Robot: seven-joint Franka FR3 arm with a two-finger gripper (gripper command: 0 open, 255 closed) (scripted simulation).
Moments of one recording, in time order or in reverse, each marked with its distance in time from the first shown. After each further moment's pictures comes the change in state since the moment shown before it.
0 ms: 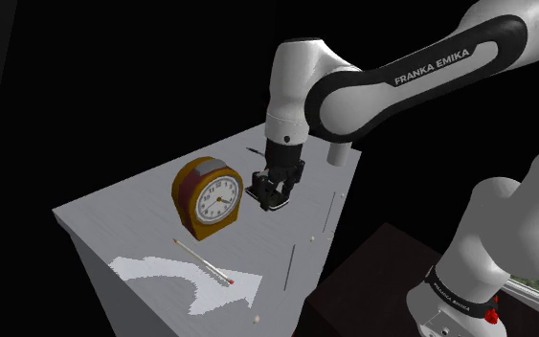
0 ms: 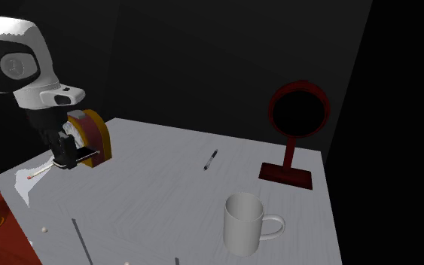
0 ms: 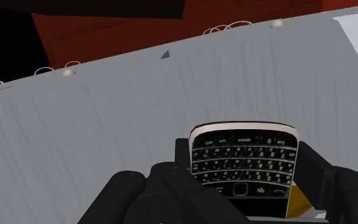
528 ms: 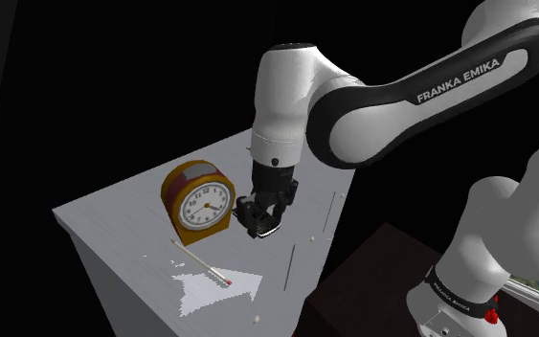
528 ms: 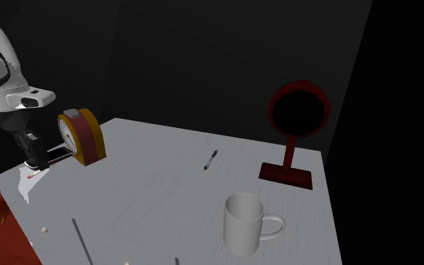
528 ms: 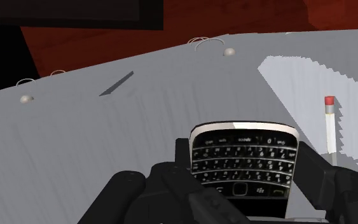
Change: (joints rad) arm 0.063 0.043 0.104 0.031 0.005 0.018 0.164
